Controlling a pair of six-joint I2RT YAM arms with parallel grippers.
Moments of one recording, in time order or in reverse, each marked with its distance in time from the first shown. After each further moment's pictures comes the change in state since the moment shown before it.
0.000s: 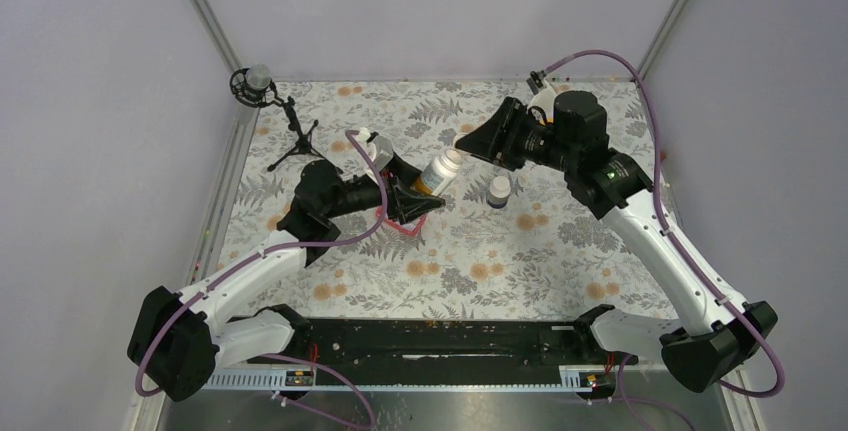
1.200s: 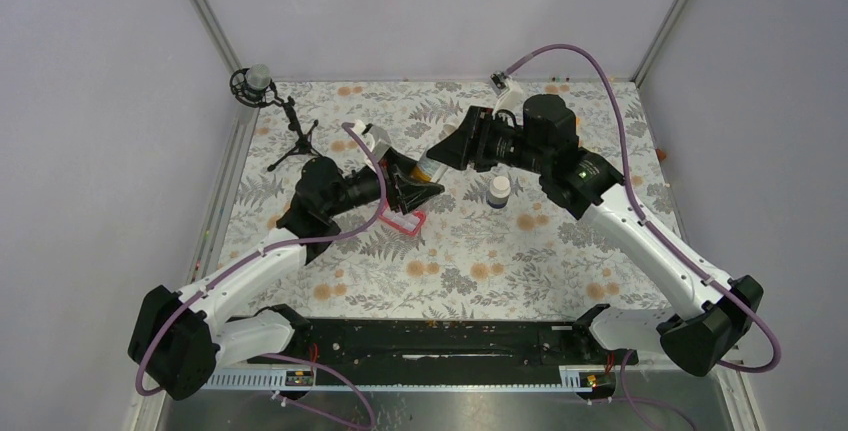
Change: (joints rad) left arm 0.000 0.007 0.023 -0.032 -0.130 -0.022; right arm 0.142 0.070 -0.005 0.156 0.003 -0.173
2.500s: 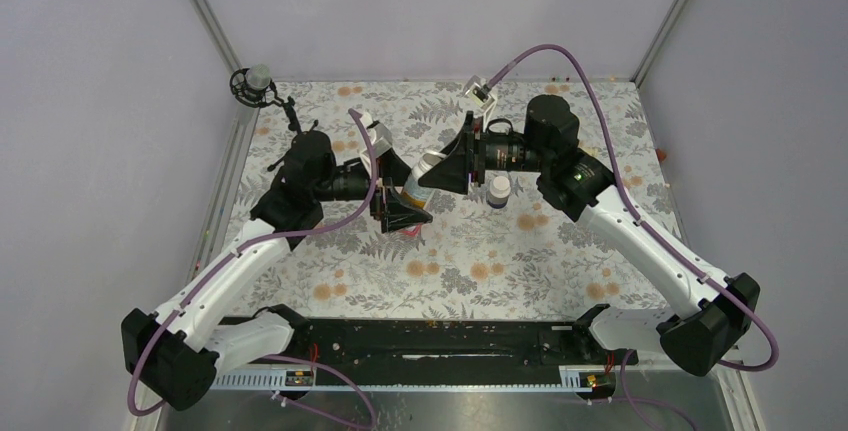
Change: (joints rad) left arm 0.072 -0.046 0.232 -0.549 0.314 0.141; right arm 0.004 0.003 -0.040 0.205 -0.424 -0.198
